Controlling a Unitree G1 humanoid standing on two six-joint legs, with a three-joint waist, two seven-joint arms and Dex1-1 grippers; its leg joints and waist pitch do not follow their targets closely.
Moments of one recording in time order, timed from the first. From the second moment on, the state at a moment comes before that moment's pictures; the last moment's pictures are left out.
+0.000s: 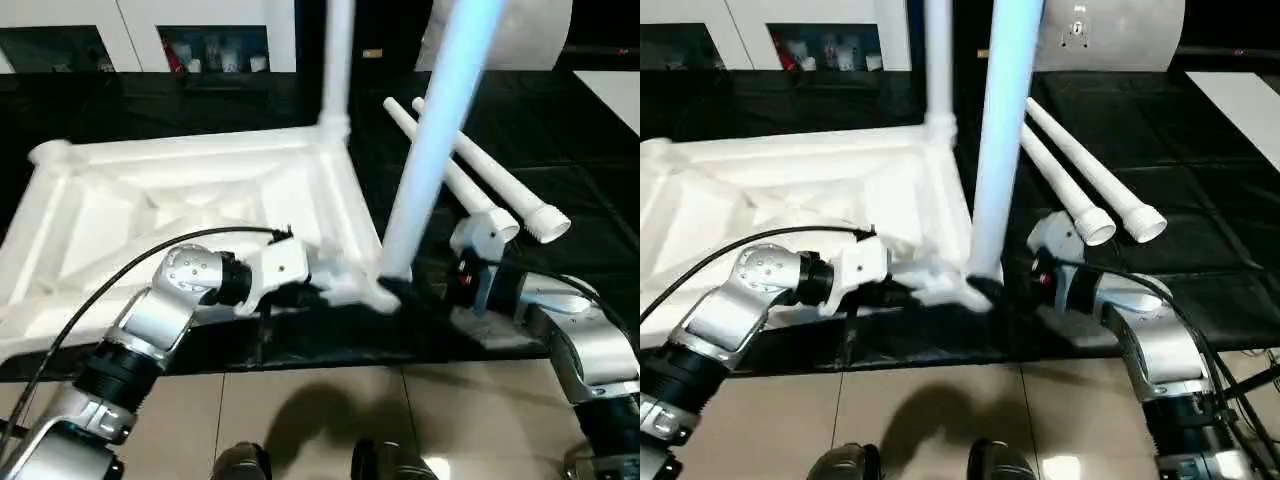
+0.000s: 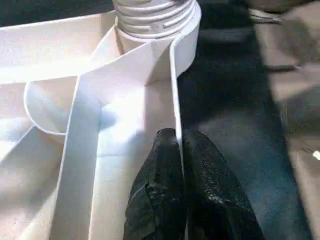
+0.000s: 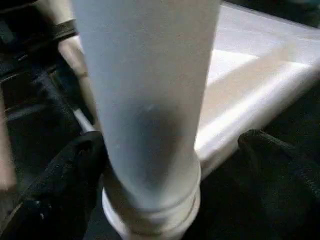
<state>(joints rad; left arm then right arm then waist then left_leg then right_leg) -0.52 0.47 -0.36 0.26 0.00 0.12 -1.21 -0.32 -0.48 0.09 0.12 0.23 0.23 1.04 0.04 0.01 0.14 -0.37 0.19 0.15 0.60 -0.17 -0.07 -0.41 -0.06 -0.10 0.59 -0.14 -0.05</state>
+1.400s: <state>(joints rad) -0.55 0.34 -0.31 0.27 0.05 0.37 -1.00 -0.35 -0.23 0.04 0.12 0.15 0.43 0.67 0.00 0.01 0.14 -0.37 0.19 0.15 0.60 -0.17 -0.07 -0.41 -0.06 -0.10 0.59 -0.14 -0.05</state>
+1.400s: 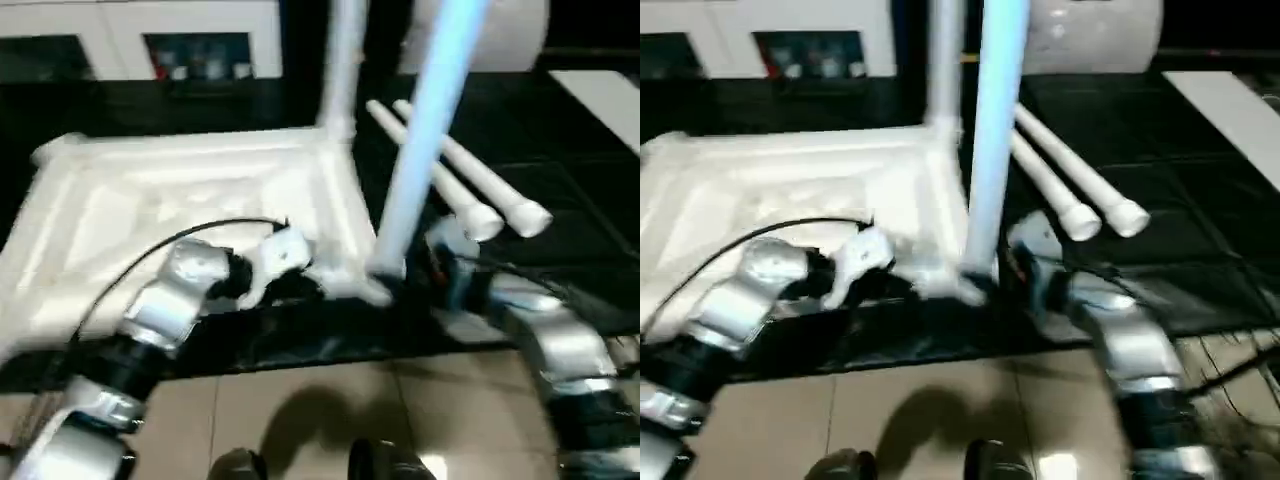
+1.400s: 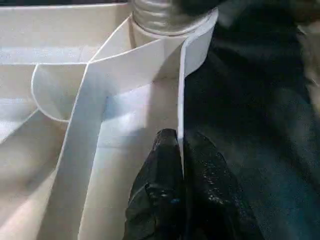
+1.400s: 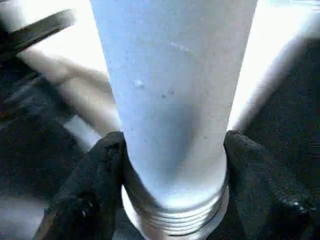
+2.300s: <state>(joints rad) -0.56 0.35 -0.32 0.27 0.07 0.28 -0.96 -0.31 -0.30 0.01 0.14 0.17 0.30 0.72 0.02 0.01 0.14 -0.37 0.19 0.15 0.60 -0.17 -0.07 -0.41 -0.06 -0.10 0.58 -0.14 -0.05</state>
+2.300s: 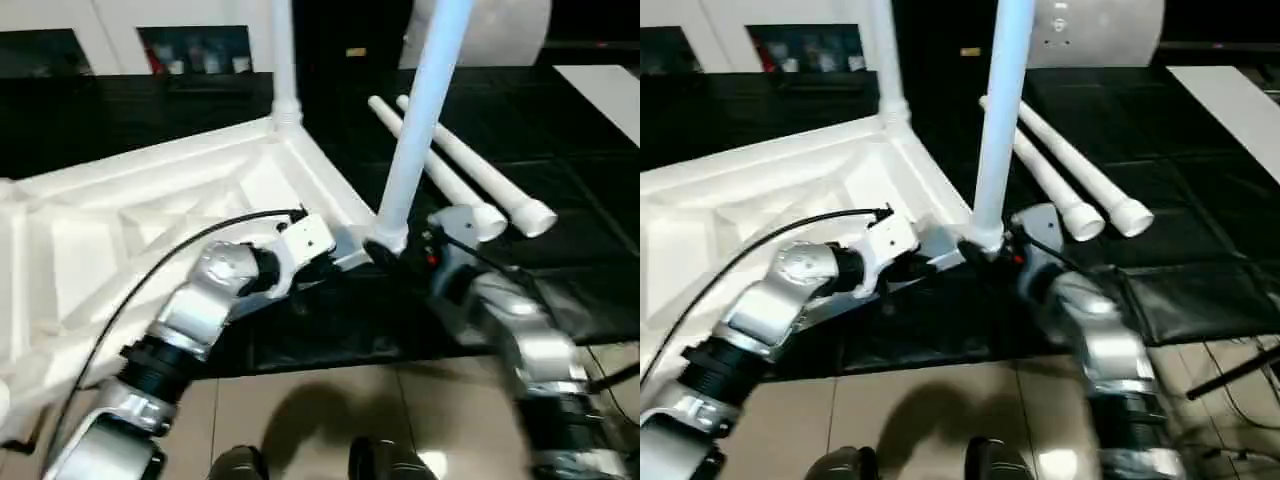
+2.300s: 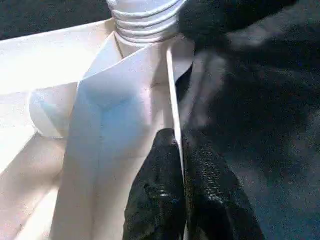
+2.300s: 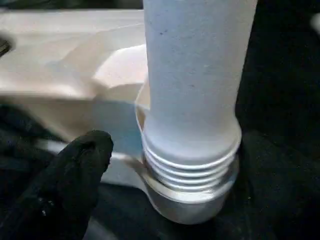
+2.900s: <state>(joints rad) -0.59 0.48 -0.37 0.35 0.00 0.06 -1.30 -0.35 -0.49 0.13 0.18 0.21 0.22 1.14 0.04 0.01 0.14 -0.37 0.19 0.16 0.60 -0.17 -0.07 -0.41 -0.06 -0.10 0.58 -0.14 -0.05</state>
